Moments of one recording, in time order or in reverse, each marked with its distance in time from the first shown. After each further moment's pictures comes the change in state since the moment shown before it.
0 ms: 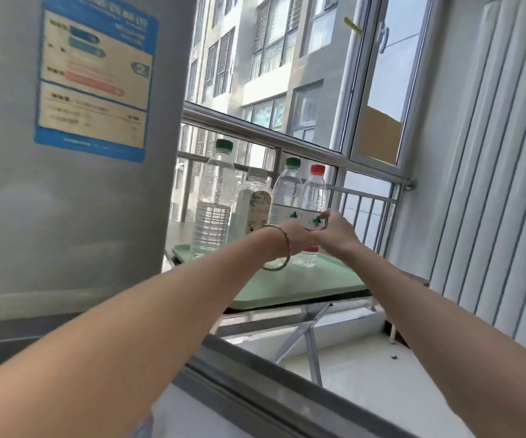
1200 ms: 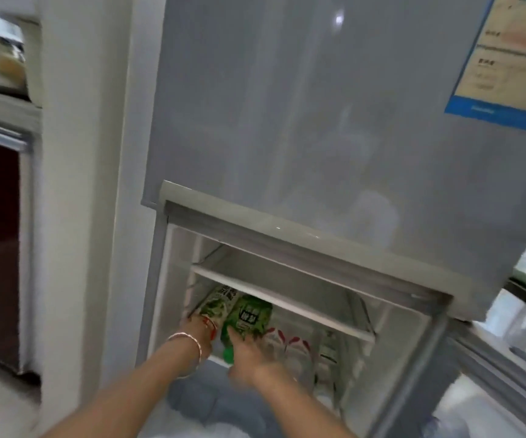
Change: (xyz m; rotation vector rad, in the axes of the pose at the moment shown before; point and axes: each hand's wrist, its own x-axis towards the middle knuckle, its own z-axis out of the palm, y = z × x) left_hand -0.344 -0.460 -0.093 0.469 0.153 -1.203; right_hand -0.336 -0.190 0.461 -0.351 -1.069 -0.729
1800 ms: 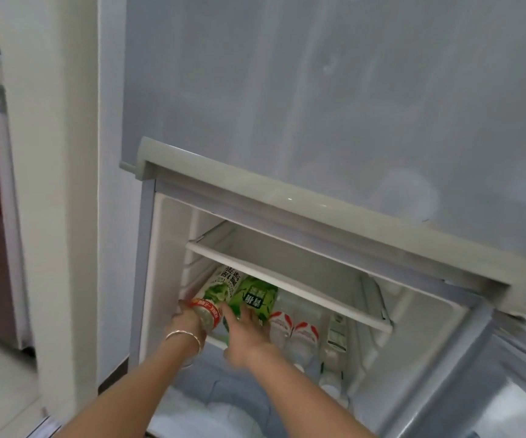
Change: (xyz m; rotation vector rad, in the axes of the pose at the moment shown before) left_hand 0.048 -0.008 0.057 -0.486 0.177 -0.284; right_hand 0.037 0.009 0.018 -0.040 -0.002 -0.043
